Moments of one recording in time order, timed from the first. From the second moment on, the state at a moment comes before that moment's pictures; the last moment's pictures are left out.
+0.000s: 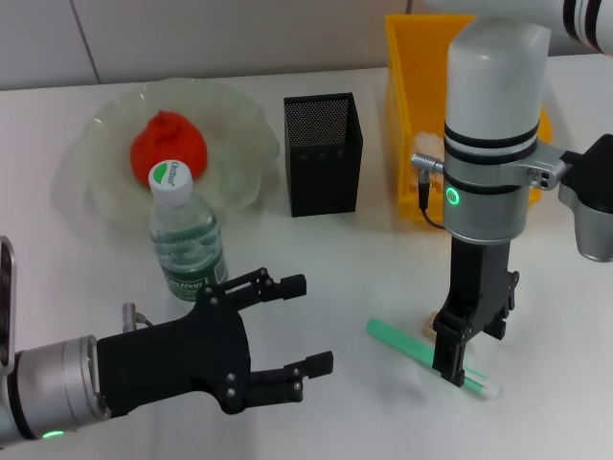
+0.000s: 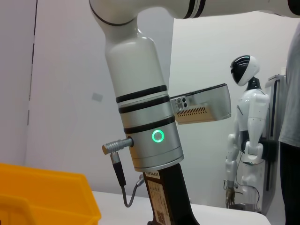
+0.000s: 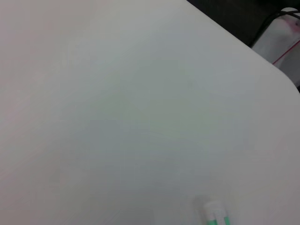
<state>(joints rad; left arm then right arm) -0.45 -2.08 1.27 0.31 1.37 1.64 -0.80 1.24 2.09 -1.44 -0.41 -2.69 -1.68 -0.34</state>
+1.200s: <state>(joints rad) -0.45 -2.08 1.30 0.30 1.37 1.64 -0.76 1.21 2.09 -1.58 -0.42 -2.60 -1.64 -0.28</state>
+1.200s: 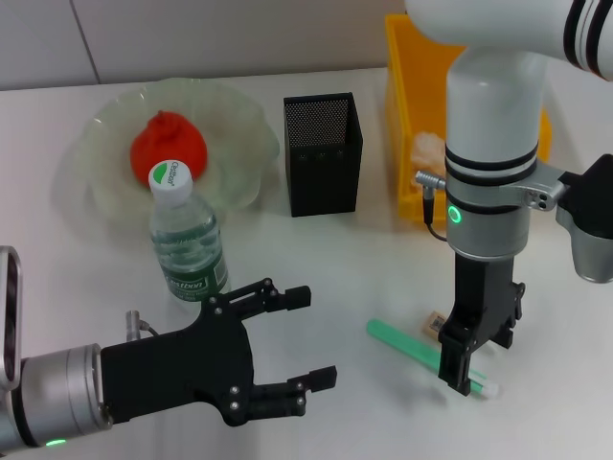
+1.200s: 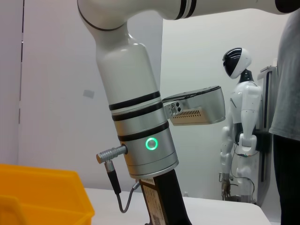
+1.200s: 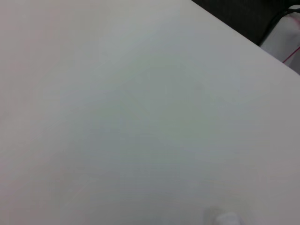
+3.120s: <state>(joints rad) -0.45 -2.08 1.33 0.30 1.37 1.64 -0.76 1.21 2.09 -1.74 -0.44 -2.47 -1.61 -0.23</state>
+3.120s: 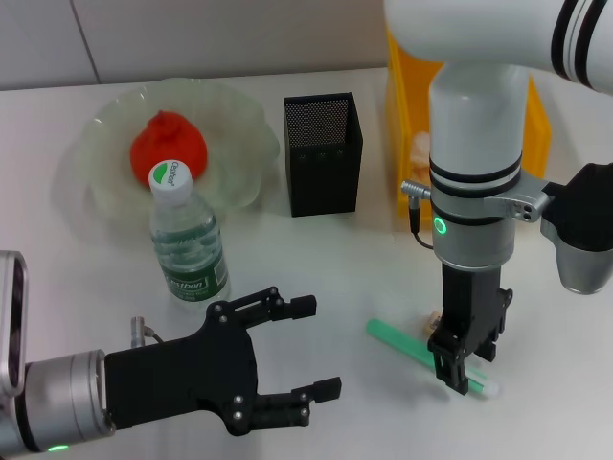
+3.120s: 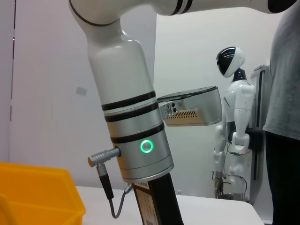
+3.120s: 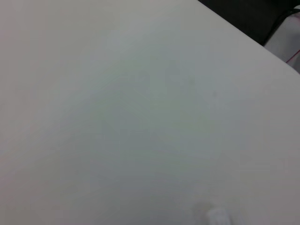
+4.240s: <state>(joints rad) -0.45 -2.08 1.34 0.30 1.37 1.64 -0.75 1.21 2.09 -1.87 -0.48 -2.39 -1.59 -0.16</state>
